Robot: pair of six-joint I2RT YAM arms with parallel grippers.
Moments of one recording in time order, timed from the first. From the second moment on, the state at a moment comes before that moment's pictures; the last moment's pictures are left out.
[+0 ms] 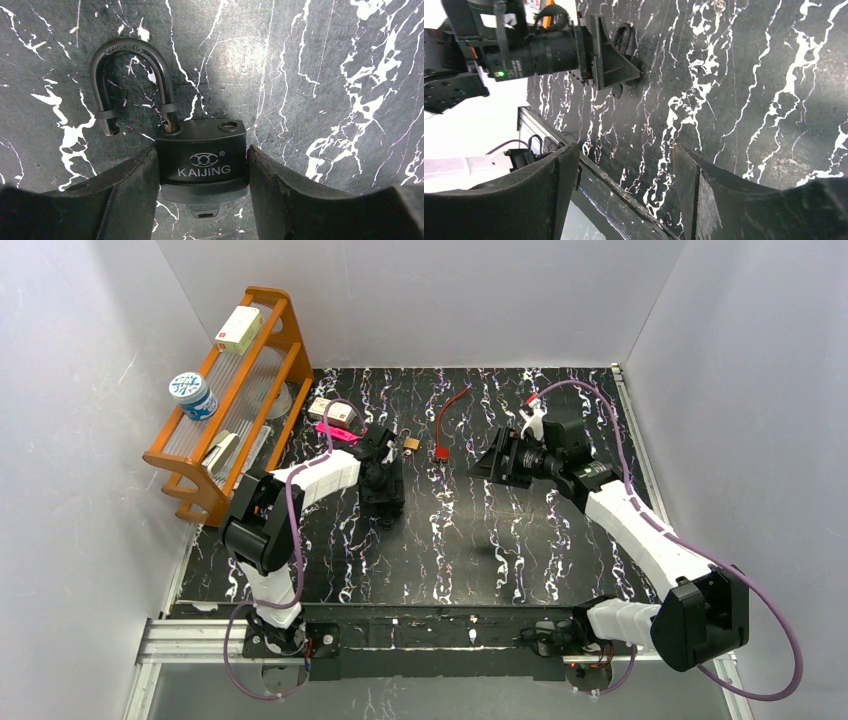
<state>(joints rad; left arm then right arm) -0.50 1.80 1.15 -0.55 0.04 -0.51 0.40 1.21 0.97 -0.35 -0.49 0.62</state>
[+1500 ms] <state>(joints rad) -0.50 0.79 1.90 -1.07 -0.38 -0.40 0.39 0.69 1.65 -0.81 0.33 0.34</state>
